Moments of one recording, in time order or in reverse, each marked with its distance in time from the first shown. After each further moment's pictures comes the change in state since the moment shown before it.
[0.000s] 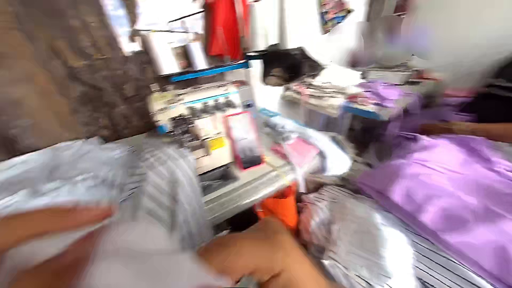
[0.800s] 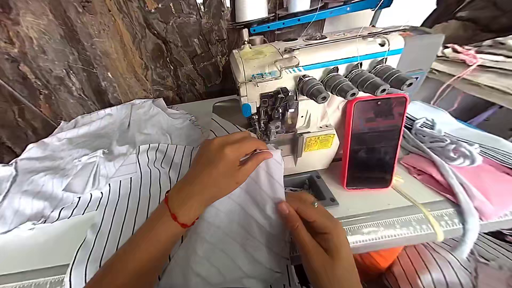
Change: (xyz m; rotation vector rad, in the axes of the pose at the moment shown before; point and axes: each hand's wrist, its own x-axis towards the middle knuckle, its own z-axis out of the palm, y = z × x) left_hand 0.052 -0.222 0.045 0.466 -0.301 0.126; right_hand -0.019 0.197 0.028 -0.203 0.301 0.383
